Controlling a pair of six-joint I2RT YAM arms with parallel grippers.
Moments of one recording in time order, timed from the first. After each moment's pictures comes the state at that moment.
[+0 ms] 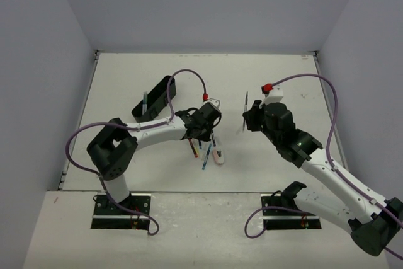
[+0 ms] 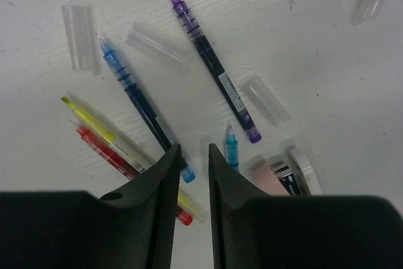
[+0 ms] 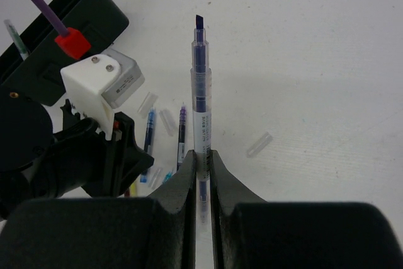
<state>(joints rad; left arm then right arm) -0.90 1.76 1.17 -0.45 -0.24 -0.52 0.65 0.90 0.81 -0.34 0.28 0.45</state>
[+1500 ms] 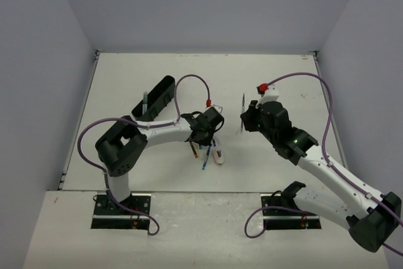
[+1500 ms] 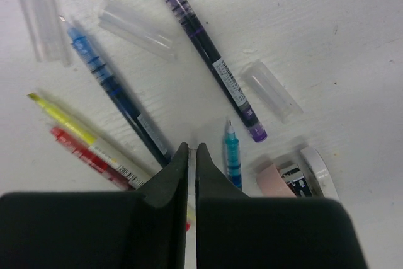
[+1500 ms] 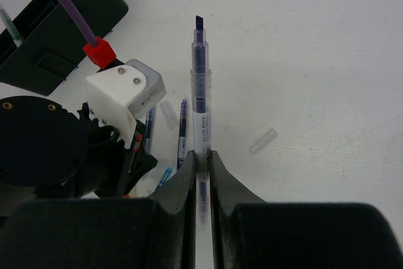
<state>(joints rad) -0.92 1.85 1.17 -0.44 -0.21 -0.50 0.65 0.95 0.81 -0.34 0.26 0.45</state>
